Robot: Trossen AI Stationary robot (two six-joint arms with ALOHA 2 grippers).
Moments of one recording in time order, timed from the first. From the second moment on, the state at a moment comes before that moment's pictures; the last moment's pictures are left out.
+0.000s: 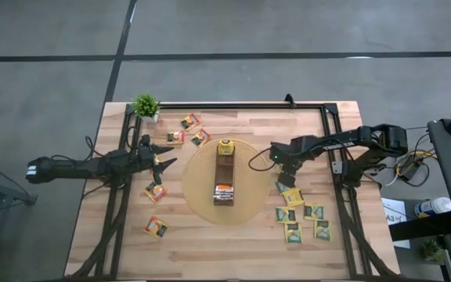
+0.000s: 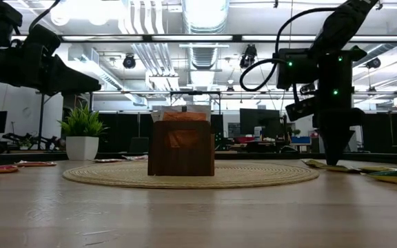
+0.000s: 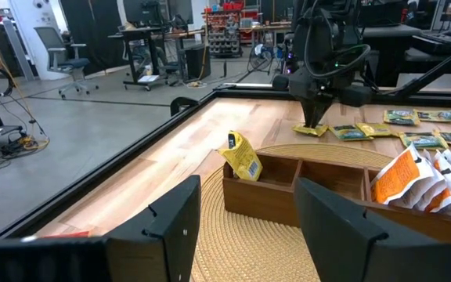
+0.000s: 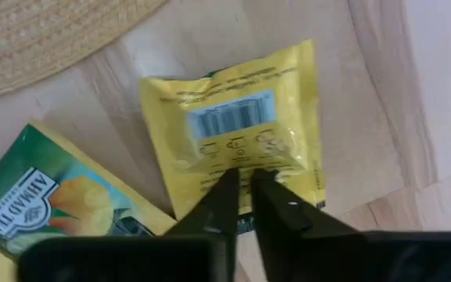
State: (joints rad) left arm 0.03 0.21 0.01 0.07 -0.33 0.03; right arm -0.22 1.56 0.71 -0.68 0.08 0.23
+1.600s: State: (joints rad) left arm 0.03 0.21 0.01 0.07 -0.33 0.03; right arm -0.20 1.55 0.90 -0.88 0.03 0.06
